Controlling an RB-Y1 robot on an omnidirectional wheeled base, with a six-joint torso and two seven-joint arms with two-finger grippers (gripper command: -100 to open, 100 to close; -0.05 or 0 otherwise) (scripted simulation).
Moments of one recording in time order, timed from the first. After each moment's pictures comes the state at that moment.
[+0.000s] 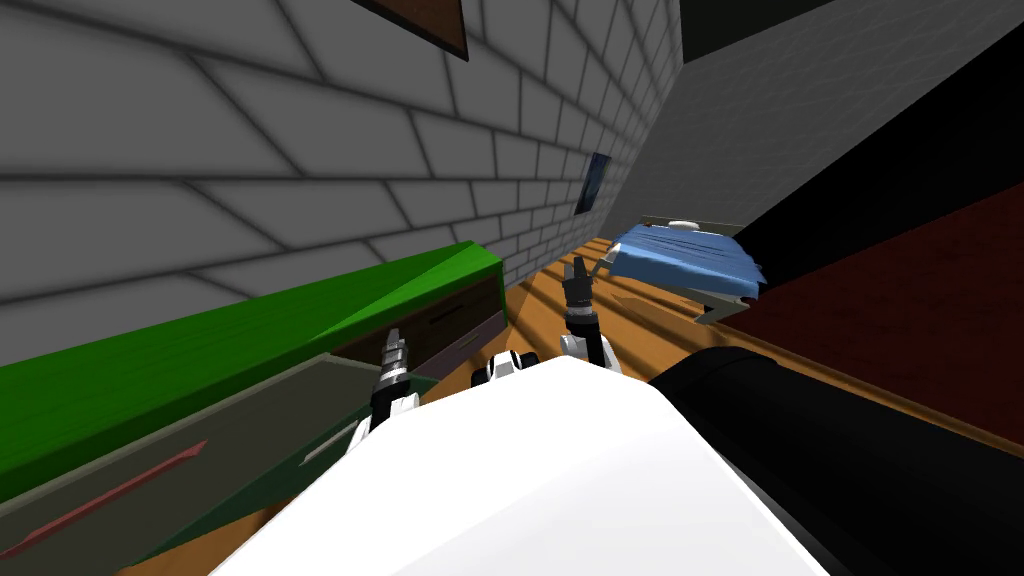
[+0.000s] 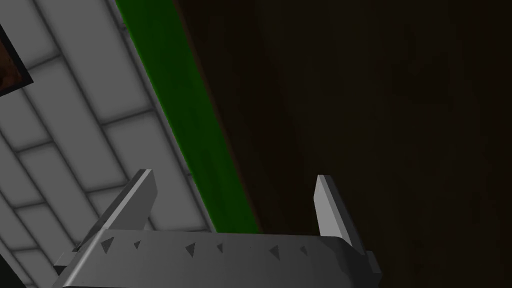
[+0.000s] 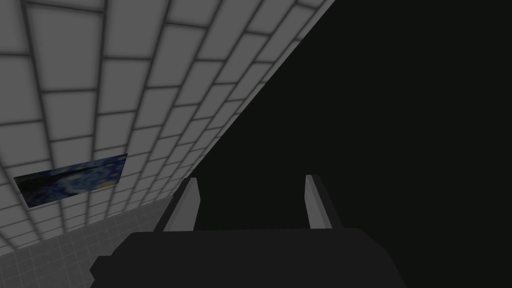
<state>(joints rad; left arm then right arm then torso) 0.36 0.16 0.21 -1.57 -0.03 -0.47 -0.11 0.55 0.04 -0.05 -2.30 0.09 -0.54 0.05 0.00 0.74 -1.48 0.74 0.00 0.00</state>
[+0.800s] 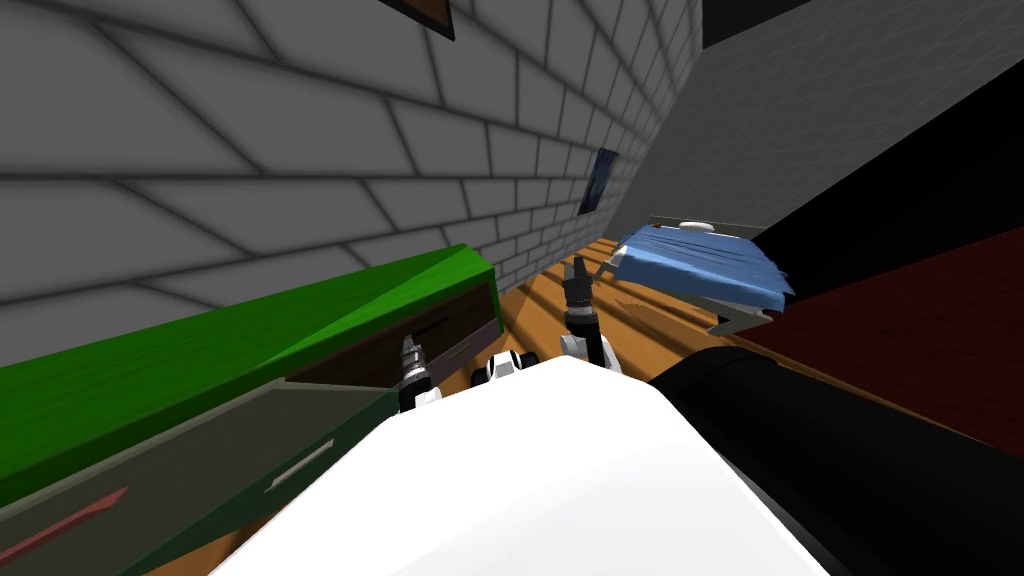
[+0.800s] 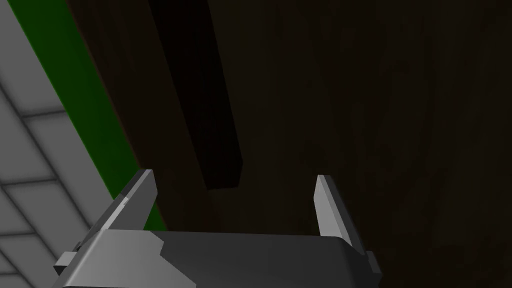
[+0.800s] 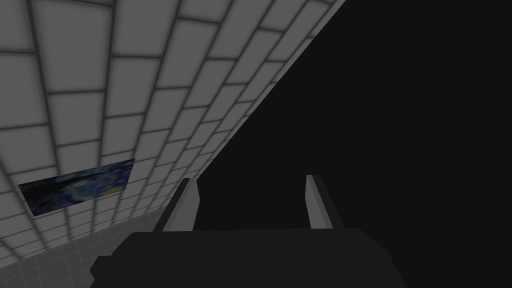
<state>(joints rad) 0.33 -0.03 0.24 -1.45 -0.02 -0.47 -0.11 0.55 0.04 -0.05 -2.30 0.09 -0.54 0.05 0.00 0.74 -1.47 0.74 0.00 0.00</state>
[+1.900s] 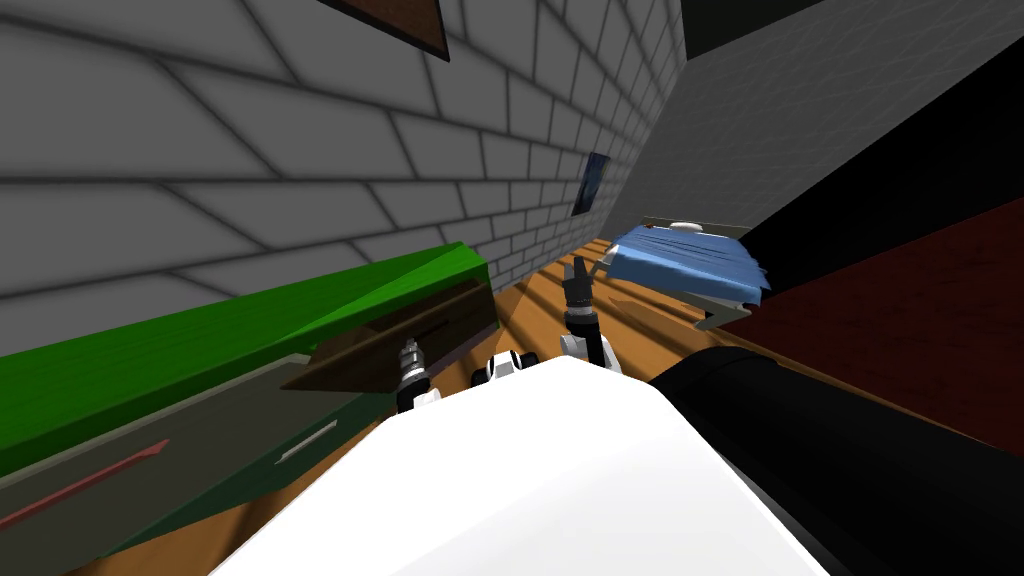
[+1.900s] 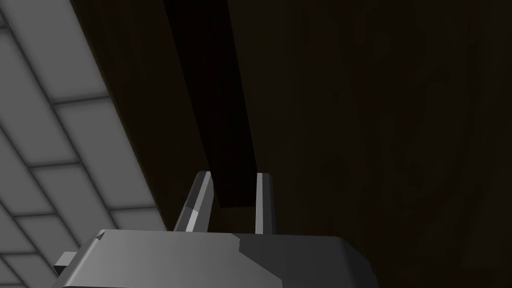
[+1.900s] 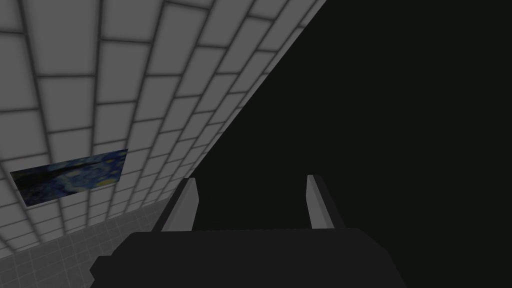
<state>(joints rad) 0.36 -0.04 0.23 -1.52 -0.02 -0.44 -0.10 0.55 0.04 -0.05 -2.30 0.09 -0.54 0.05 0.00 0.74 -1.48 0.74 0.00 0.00</state>
